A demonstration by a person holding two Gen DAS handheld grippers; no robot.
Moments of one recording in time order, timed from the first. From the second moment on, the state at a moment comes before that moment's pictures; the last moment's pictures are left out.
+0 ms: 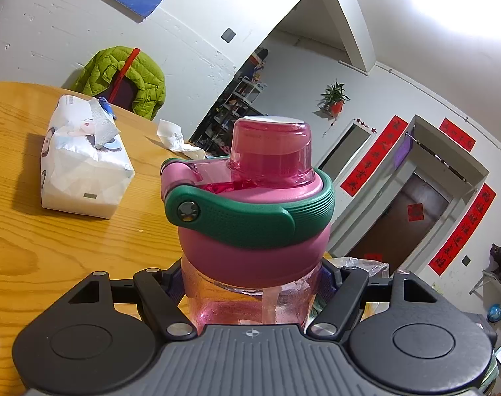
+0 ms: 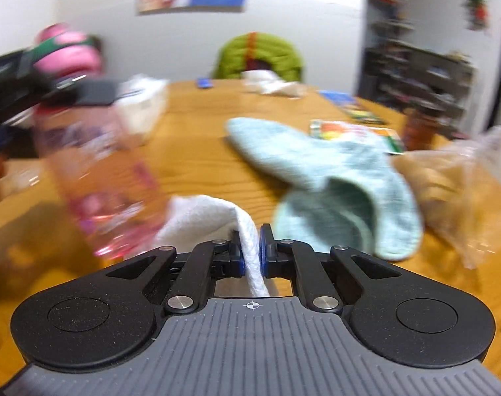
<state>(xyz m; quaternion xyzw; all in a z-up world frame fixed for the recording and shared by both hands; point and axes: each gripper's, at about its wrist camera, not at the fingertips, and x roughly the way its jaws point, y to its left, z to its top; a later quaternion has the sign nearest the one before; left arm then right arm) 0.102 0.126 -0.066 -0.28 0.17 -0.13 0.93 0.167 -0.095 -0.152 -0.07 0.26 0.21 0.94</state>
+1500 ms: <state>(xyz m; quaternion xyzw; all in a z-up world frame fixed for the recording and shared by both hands) 0.103 0.122 -0.066 -0.26 0.17 -0.13 0.94 0.132 -0.090 -0.161 -0.14 0.25 0.38 0.88</state>
